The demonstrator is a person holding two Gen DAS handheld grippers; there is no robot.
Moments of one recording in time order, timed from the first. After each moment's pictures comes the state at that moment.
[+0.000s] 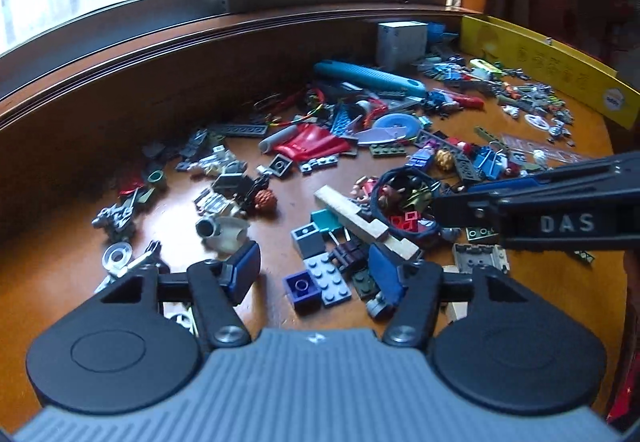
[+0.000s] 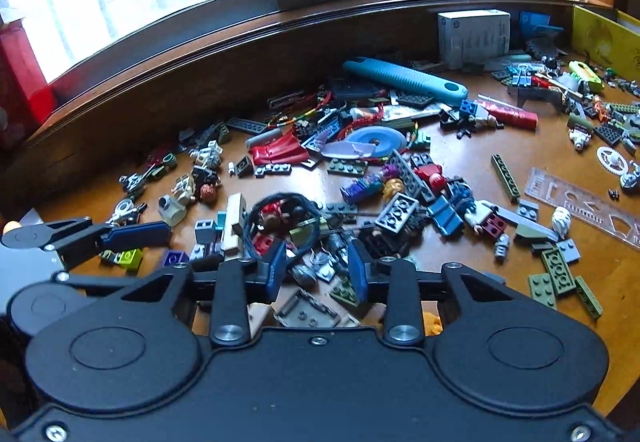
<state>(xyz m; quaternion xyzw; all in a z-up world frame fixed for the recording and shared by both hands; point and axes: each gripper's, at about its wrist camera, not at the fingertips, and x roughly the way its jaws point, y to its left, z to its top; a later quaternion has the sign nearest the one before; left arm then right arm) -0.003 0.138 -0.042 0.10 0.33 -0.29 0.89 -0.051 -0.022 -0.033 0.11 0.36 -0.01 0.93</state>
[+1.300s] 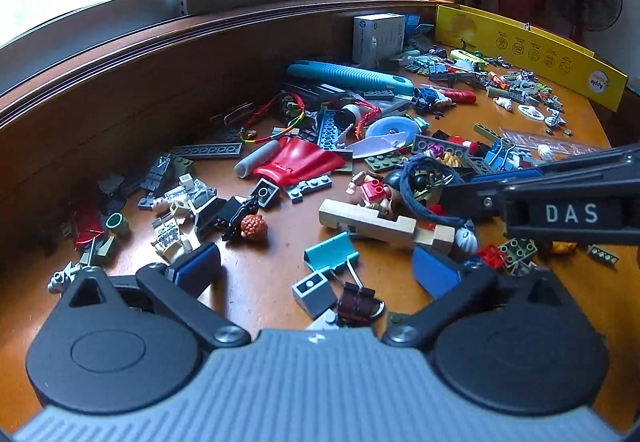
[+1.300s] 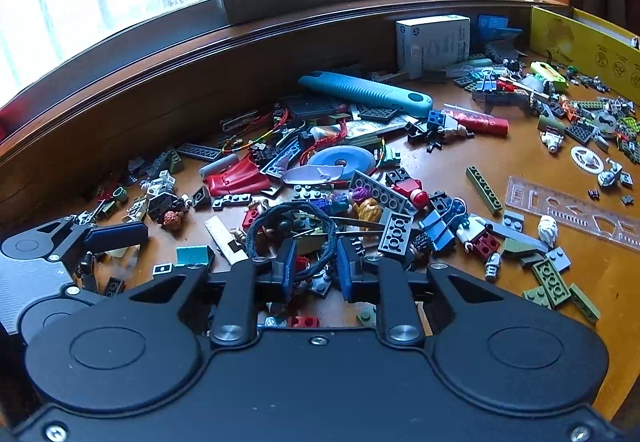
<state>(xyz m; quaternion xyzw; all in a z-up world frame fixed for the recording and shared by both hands) 0.036 0.124 -0.057 0.12 0.32 -0.34 0.88 -0.029 -0.020 -0.041 0.12 0.35 -0.09 0.92</state>
